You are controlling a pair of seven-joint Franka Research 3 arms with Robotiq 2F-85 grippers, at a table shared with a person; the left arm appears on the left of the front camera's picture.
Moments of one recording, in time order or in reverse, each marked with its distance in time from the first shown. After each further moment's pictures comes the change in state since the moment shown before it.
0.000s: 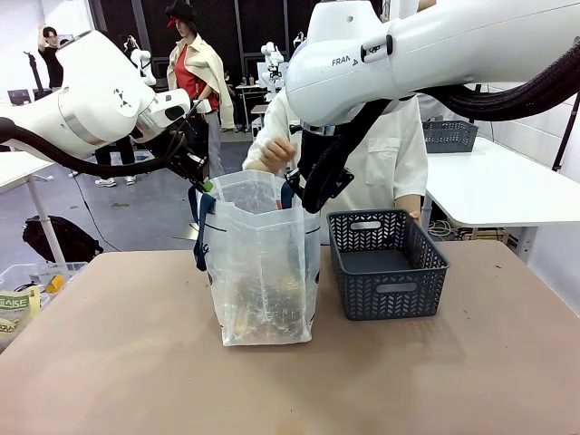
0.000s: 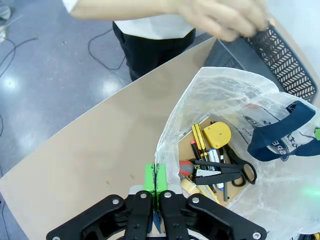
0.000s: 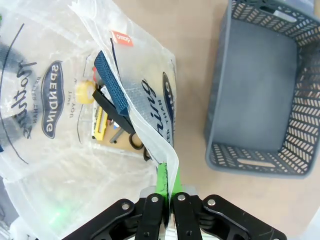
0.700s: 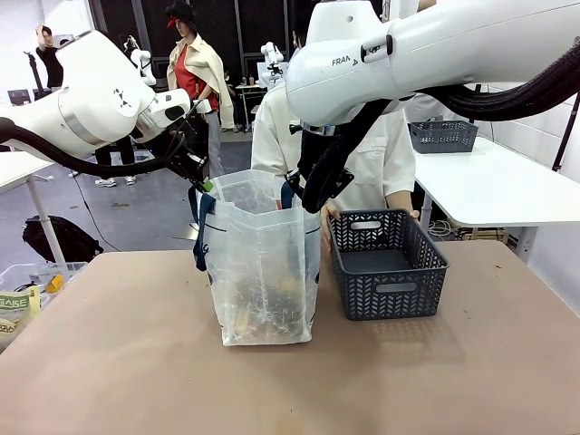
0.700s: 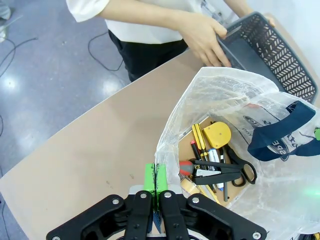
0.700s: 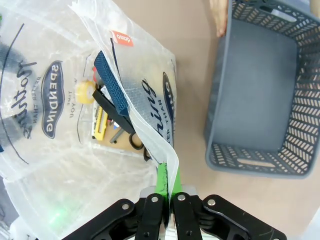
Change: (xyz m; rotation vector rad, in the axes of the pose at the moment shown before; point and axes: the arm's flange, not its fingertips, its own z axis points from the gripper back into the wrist) left arm 0.000 0.000 0.000 0.000 0.000 0.000; right arm 0.000 0.000 0.000 0.000 0.000 0.000
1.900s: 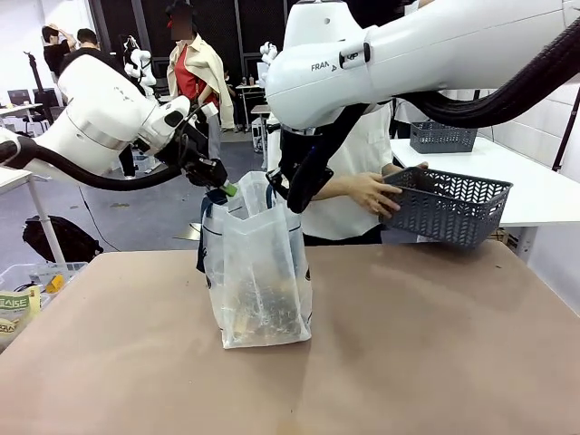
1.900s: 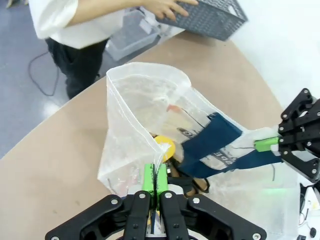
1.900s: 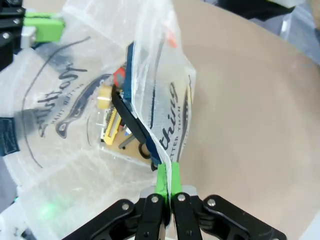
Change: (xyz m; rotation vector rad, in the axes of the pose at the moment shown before) left arm -0.006 -0.008 -0.029 -0.327 -0.090 0.001; right arm 0.017 0.032 -0.006 0.008 -0.024 0.140
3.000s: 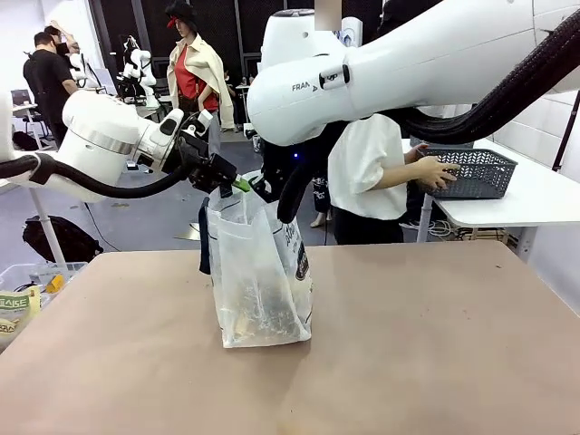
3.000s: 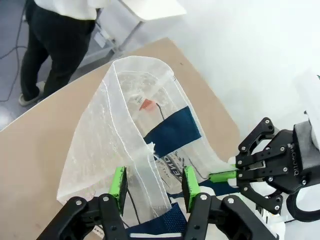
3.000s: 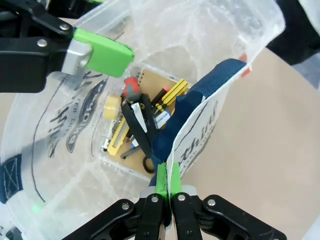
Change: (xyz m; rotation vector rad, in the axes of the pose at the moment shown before) left arm -0.005 0.026 -0.023 -0.264 -0.086 0.101; right arm 0.007 0.032 -0.015 -0.022 -0.053 0.122
